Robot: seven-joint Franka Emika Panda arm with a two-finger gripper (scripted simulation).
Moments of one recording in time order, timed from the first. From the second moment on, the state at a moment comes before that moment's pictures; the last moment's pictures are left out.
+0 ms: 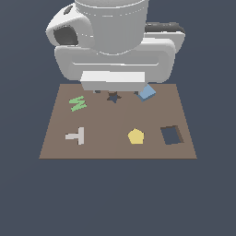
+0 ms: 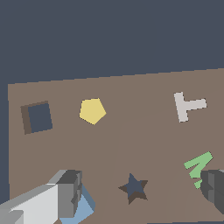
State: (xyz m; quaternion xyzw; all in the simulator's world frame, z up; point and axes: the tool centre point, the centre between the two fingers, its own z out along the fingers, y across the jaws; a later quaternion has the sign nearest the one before) arm 0.017 -0.003 0.184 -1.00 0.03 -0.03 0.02
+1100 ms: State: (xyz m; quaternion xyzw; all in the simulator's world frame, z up) arm -0.055 0.082 0.093 -0.98 -0.18 -0.01 0.01
